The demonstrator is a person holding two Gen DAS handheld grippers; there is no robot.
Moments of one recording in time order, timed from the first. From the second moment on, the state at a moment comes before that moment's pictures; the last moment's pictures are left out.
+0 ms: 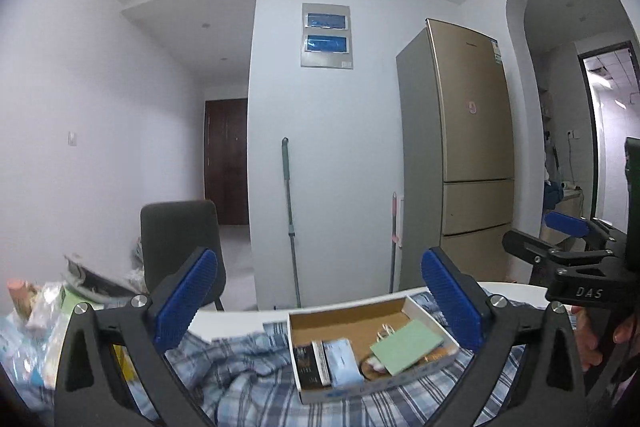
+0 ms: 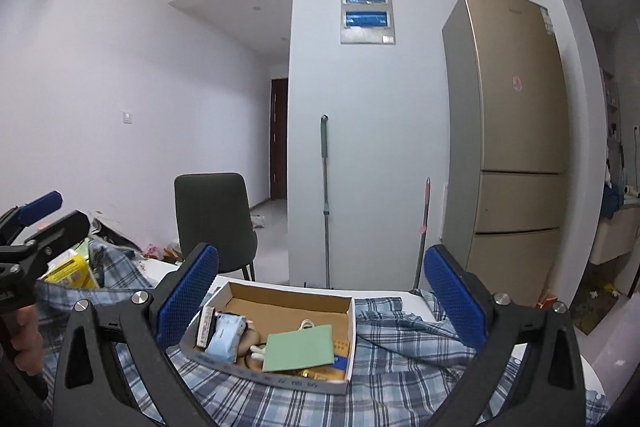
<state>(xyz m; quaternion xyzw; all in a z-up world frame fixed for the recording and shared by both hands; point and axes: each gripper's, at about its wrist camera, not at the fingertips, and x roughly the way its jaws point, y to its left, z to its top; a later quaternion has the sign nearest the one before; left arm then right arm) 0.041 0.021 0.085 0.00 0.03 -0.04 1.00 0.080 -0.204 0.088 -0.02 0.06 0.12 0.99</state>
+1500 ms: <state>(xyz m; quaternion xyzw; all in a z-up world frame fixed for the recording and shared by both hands) 0.022 0.029 0.001 -0.01 0.06 -0.03 1.00 0.048 -0.209 0.017 -0.02 0.06 0.11 0.99</state>
